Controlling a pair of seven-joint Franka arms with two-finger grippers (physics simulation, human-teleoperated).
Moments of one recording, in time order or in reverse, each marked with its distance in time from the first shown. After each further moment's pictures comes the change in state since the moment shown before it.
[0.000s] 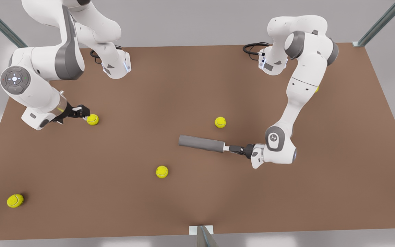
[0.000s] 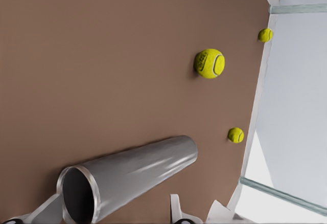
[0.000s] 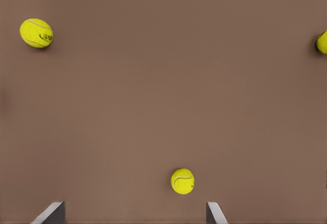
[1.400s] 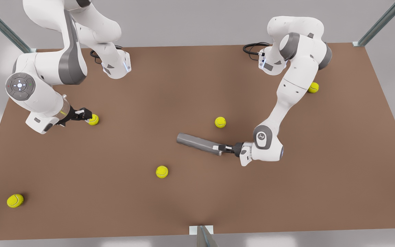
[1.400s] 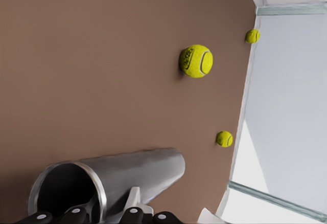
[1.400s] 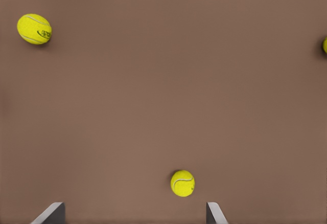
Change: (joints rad) left arm -0.054 0.042 -0.037 0.022 -0.101 0.067 0.023; right arm 0.007 0.026 0.000 -0.001 -0.005 0.010 -0.007
